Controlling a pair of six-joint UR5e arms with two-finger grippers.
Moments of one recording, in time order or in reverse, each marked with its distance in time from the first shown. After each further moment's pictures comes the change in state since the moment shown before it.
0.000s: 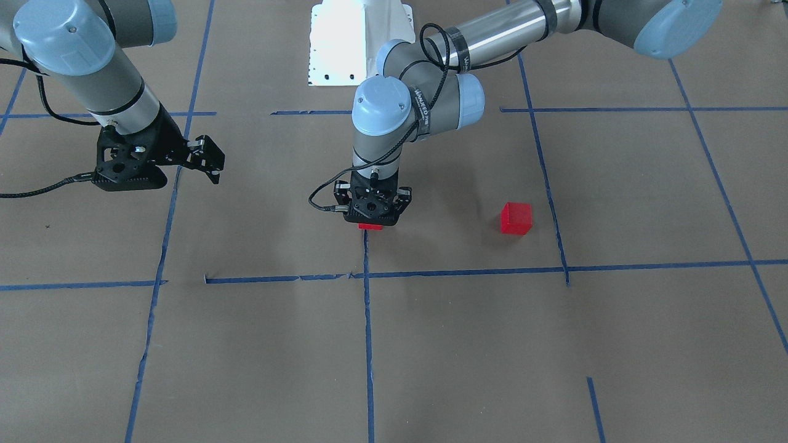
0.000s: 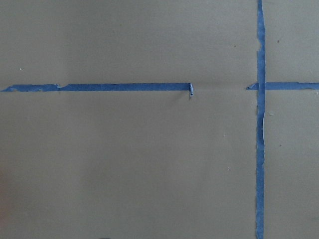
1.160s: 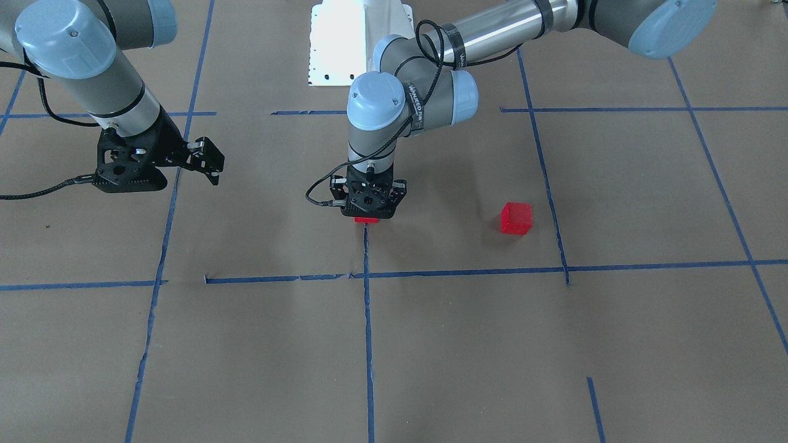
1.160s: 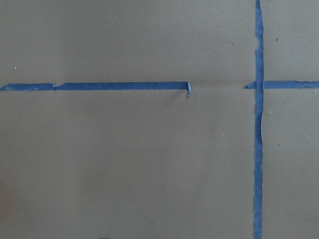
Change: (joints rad) left arm 0.017 0.001 -0.007 0.002 0.000 -0.052; right arm -0.001 -0.001 -0.006 0.000 0.000 -0.002
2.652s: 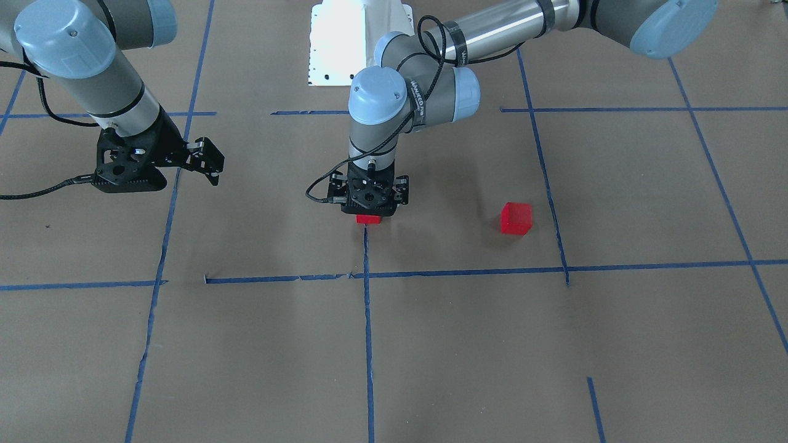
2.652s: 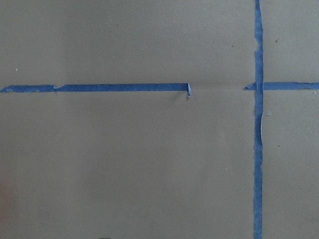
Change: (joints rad) left arm 0.000 0.011 -0.043 -0.001 0.029 -0.002; right arm 0.003 0.001 0.002 0.000 0.000 0.001
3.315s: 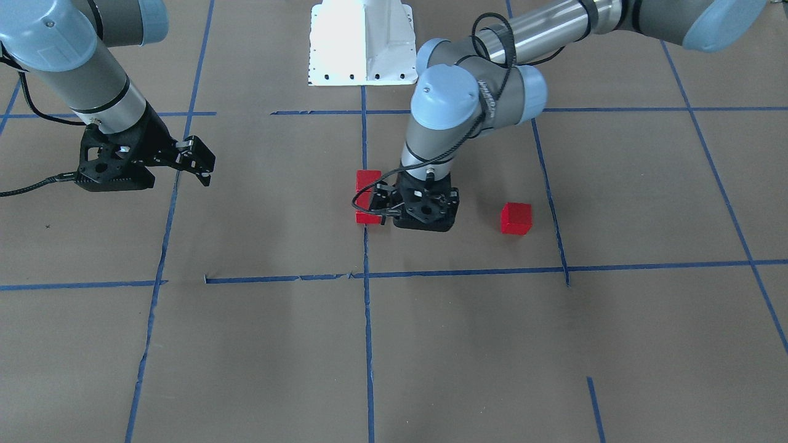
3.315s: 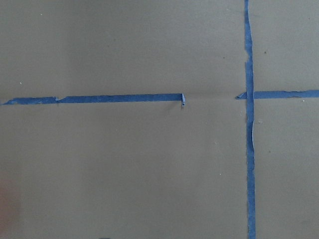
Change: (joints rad) left arm -0.183 0.172 -0.143 0.000 -0.148 0.155; right arm 0.031 -0.011 0.027 -0.007 0.013 -0.001
